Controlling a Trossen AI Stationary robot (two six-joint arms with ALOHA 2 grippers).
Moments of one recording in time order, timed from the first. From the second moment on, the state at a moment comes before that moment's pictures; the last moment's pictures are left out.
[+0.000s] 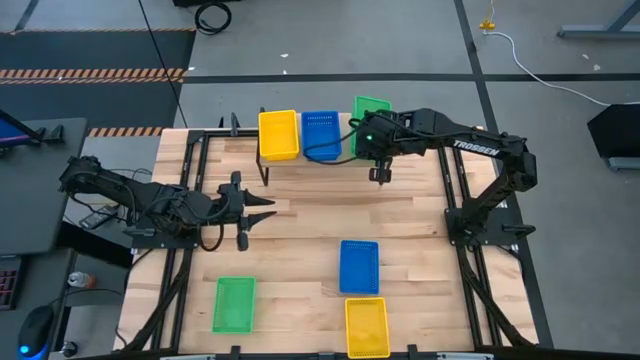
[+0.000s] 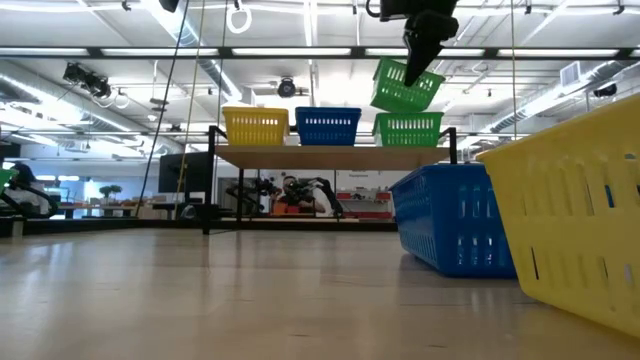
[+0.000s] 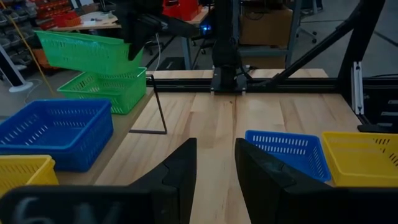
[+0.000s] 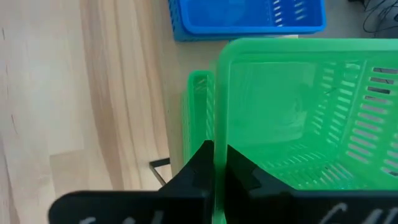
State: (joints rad) left arm -0.35 0.90 0.81 -0.17 -0.55 -0.07; right arm -0.25 1.56 1.68 -1.24 0.35 -0.25
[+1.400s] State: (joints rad) left arm -0.35 0.90 0.81 -0.17 -0.55 -0.07; right arm -0.27 1.58 1.57 -1.23 0.43 -0.24
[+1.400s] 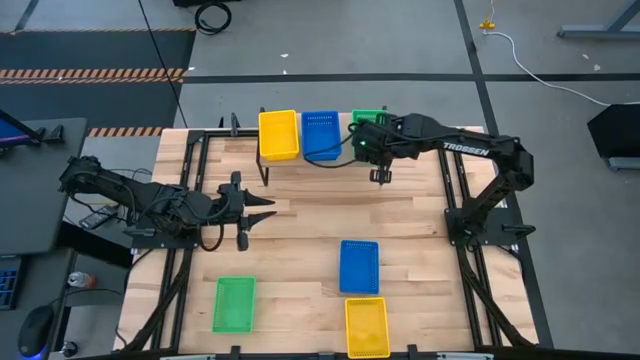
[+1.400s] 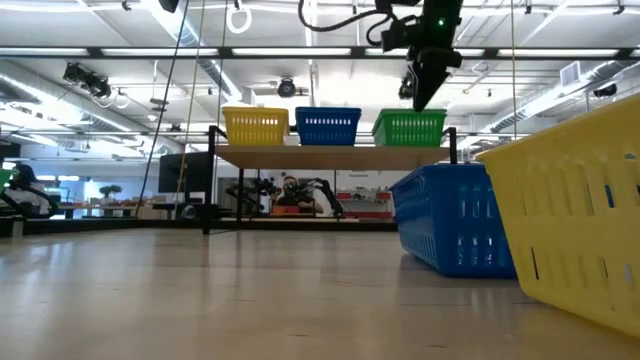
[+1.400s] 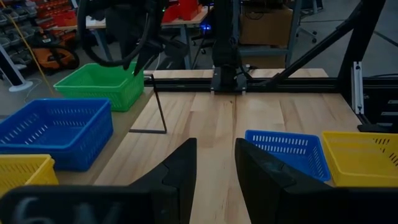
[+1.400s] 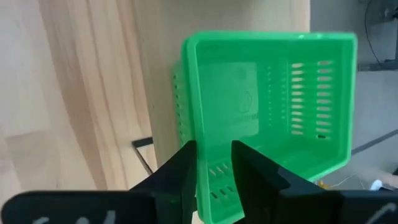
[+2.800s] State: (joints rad) left arm -0.35 0.90 0.81 -0.17 -0.55 -0.09; right arm 0.43 1.59 1.24 -0.79 0.13 0.38
